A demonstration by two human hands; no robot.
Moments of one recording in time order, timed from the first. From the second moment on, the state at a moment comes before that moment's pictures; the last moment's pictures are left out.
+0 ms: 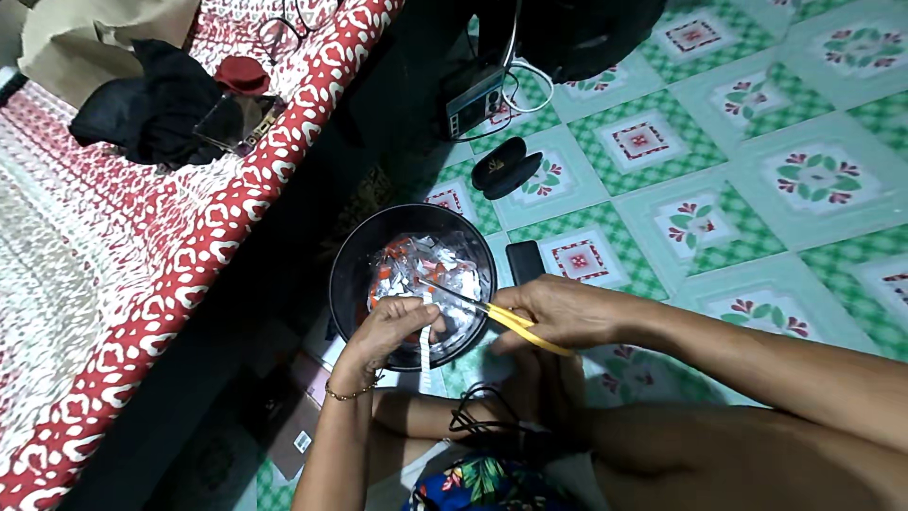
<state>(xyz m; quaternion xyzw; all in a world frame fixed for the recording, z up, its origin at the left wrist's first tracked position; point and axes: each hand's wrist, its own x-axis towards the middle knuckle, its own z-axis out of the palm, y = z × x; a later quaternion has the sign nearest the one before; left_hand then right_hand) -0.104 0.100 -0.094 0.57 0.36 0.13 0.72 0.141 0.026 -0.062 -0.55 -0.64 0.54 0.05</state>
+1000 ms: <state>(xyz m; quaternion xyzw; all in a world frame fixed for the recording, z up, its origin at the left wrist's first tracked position) -0.142 0.067 -0.108 0.55 0.37 0.24 0.71 0.140 0.028 -0.079 -0.56 -0.57 0.59 0.10</state>
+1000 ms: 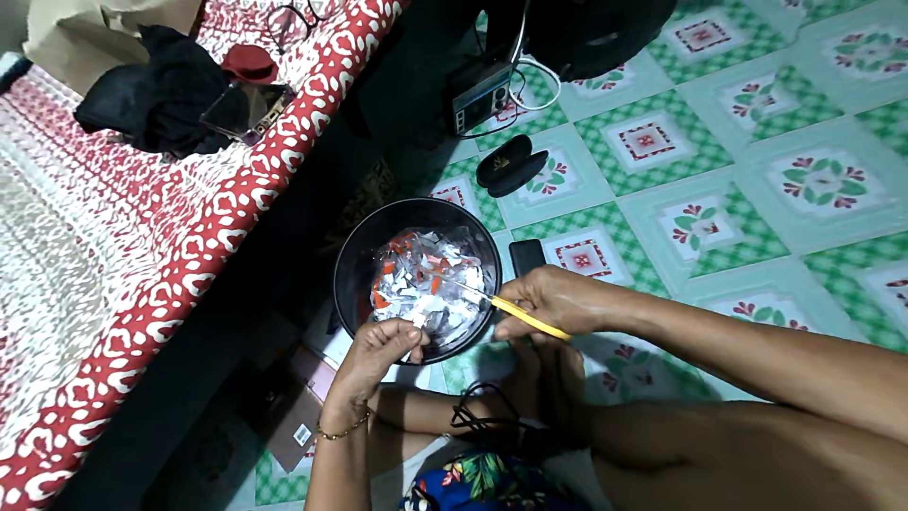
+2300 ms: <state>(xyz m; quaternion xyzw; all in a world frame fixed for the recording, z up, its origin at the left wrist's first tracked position) -0.130 0.064 -0.125 0.53 0.35 0.32 0.70 0.127 0.031 -0.065 -0.46 -0.58 0.67 0.01</state>
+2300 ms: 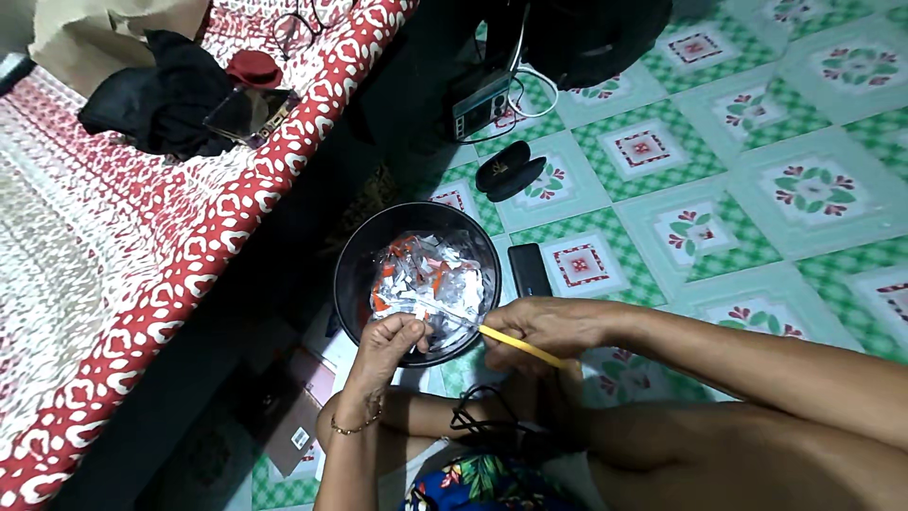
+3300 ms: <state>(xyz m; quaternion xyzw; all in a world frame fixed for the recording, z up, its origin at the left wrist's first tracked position) -0.127 0.064 -0.110 0.53 0.40 0.28 0.70 0.129 0.027 -0.071 -0.50 -0.58 0.64 0.04</state>
